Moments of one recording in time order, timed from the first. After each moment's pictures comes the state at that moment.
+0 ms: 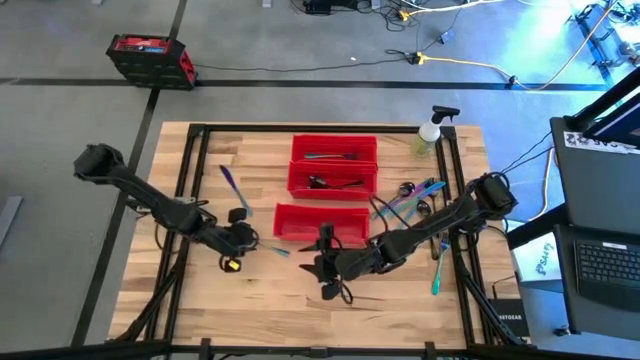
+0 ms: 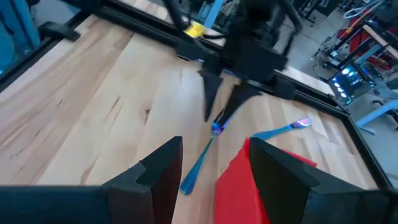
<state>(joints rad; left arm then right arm) -0.48 1.13 0.43 -0.26 -0.34 -0.38 0.44 1.81 1.25 0.07 0.46 -0.17</state>
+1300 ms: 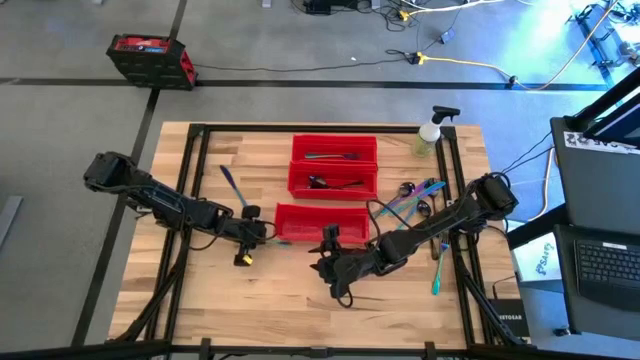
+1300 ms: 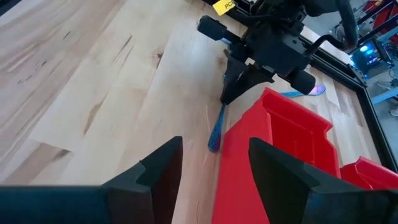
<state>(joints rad) -0.27 1.35 0.43 -0.12 -0.16 -0.15 0.44 1.81 1.25 -0.13 0.45 -0.16</state>
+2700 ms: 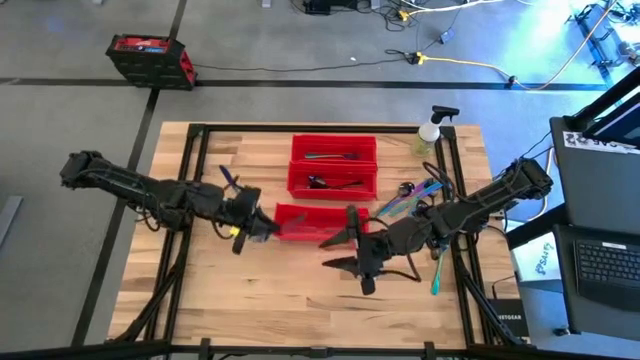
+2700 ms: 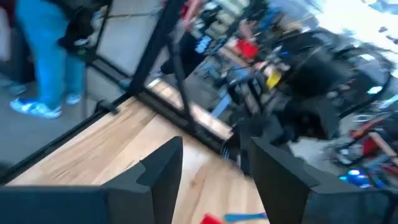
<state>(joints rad) -0.23 0.96 0.66 0.08 -0.09 -0.51 0.45 1.46 1.24 0.01 0.28 -0.45</state>
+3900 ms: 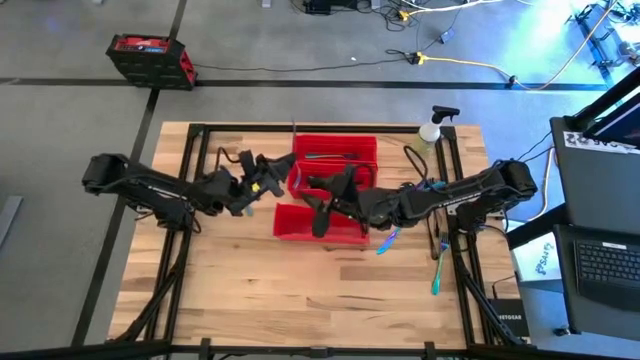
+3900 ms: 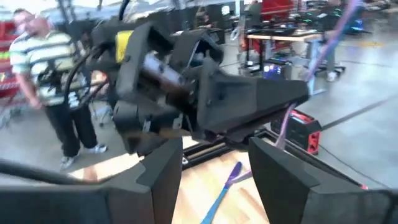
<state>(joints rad) -0.09 1.32 0.66 1.05 -0.71 -0.54 0.22 1.60 1.24 0.26 0.64 0.24</state>
